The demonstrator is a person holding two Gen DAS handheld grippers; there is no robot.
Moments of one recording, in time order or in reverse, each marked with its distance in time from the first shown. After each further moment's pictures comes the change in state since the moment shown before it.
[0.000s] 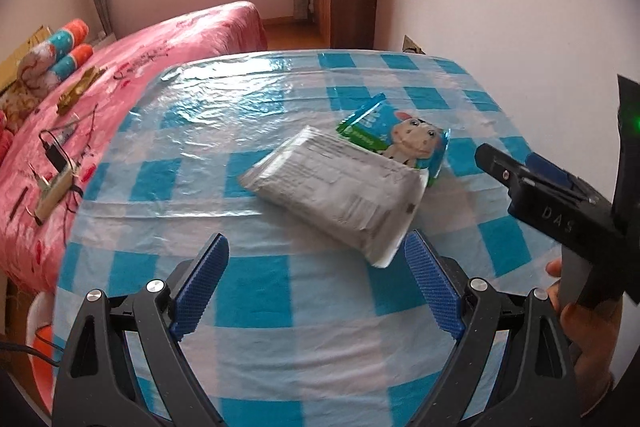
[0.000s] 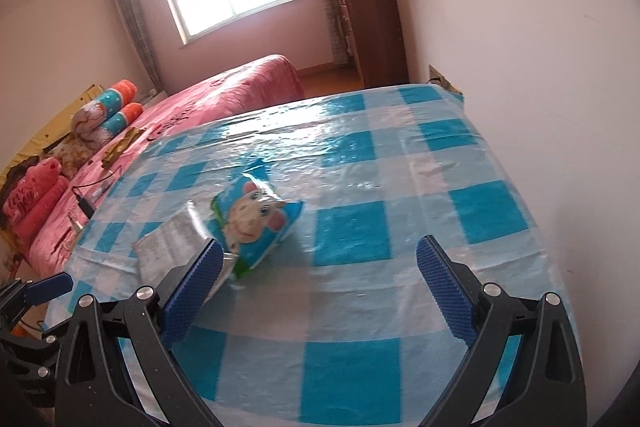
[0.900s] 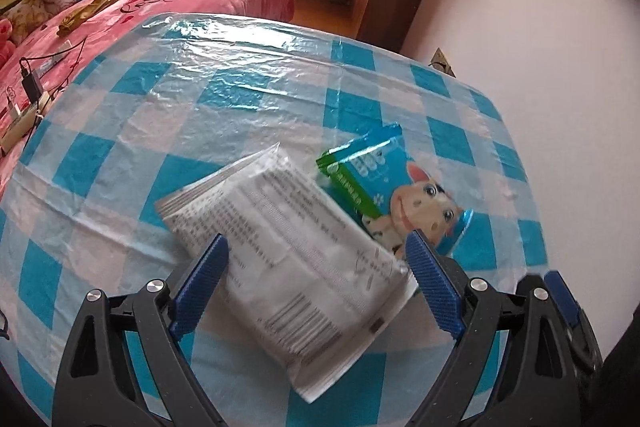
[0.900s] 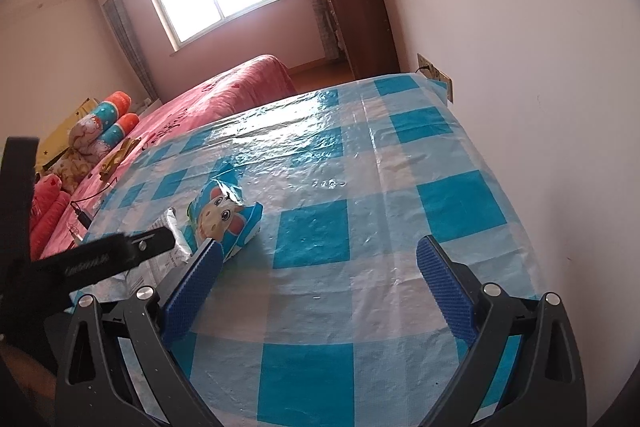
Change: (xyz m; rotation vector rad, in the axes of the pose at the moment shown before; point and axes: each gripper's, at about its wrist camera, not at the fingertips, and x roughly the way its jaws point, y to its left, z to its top) left arm 0.078 -0.016 0.050 -0.267 0.072 -0.020; right arm 0.003 -0.034 0.002 0.070 0.017 0.022
